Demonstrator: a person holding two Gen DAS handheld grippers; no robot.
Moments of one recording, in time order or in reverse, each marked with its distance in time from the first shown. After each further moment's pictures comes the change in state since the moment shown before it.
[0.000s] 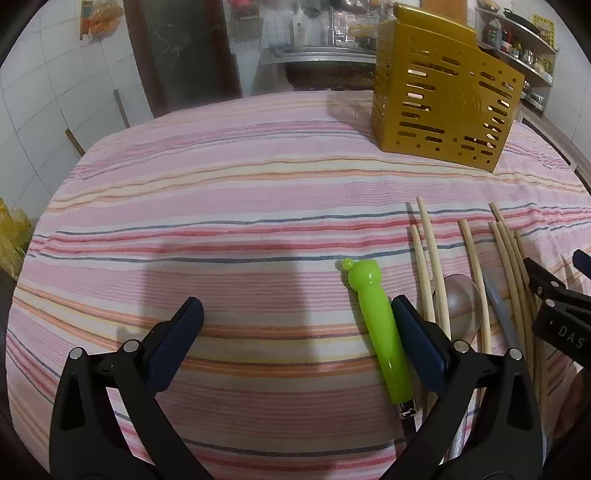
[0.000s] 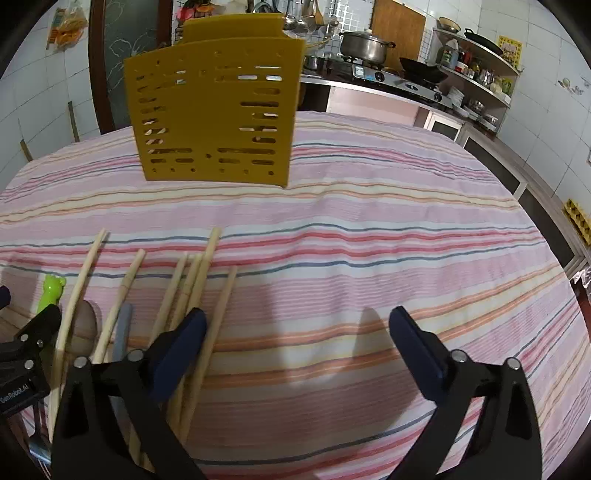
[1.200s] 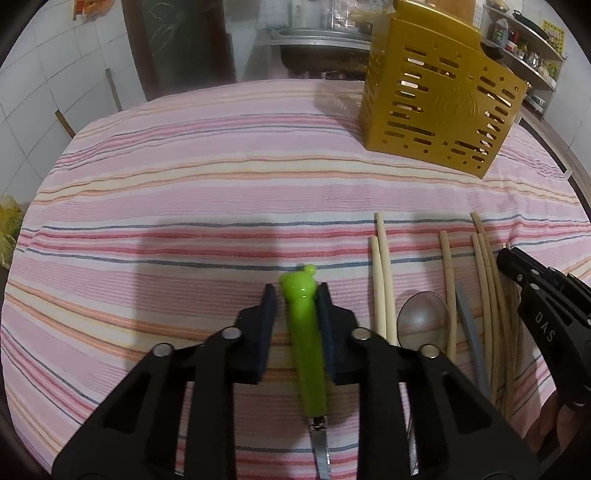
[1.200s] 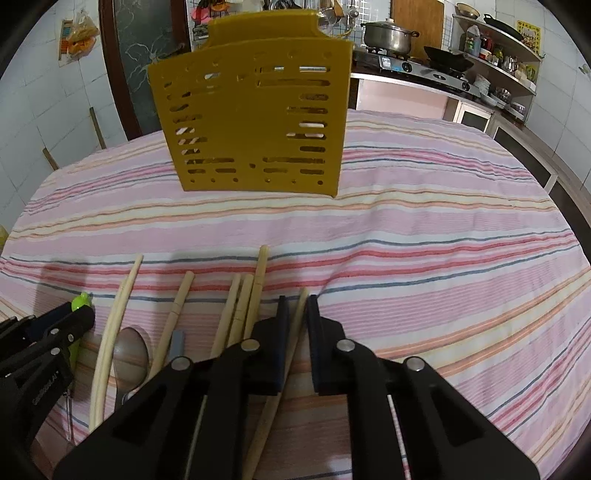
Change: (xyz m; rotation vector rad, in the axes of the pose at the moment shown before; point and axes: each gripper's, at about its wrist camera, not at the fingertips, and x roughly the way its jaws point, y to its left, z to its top) left arm 0.002 -0.015 0.017 -0.034 0.081 -0.045; right arm -0.002 0.014 0.015 0.020 0.025 0.141
